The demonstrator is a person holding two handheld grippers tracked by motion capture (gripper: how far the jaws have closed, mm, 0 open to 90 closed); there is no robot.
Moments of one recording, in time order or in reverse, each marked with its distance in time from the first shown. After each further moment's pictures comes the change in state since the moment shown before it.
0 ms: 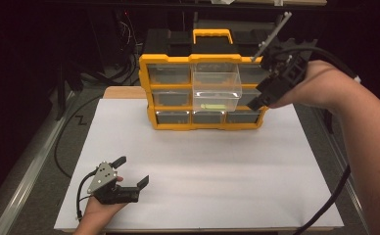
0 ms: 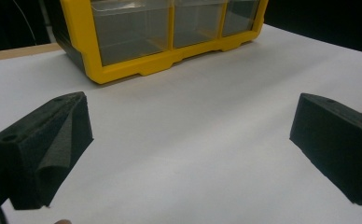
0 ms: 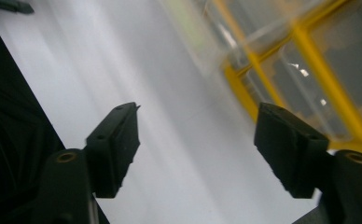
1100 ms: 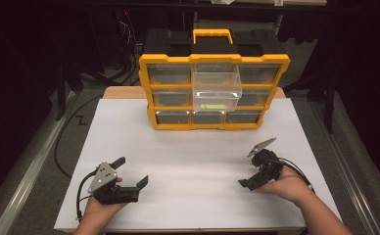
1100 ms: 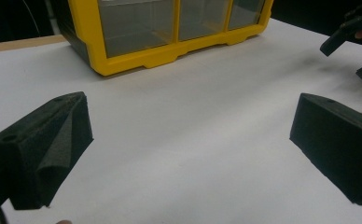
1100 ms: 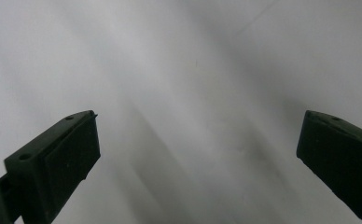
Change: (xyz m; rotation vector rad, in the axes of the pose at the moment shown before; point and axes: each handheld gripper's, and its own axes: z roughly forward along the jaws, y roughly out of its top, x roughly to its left) left arm 0.002 -0.003 0.000 0.024 0.015 -0.008; right arm 0.041 -0.161 0.241 -0.096 0.031 0.205
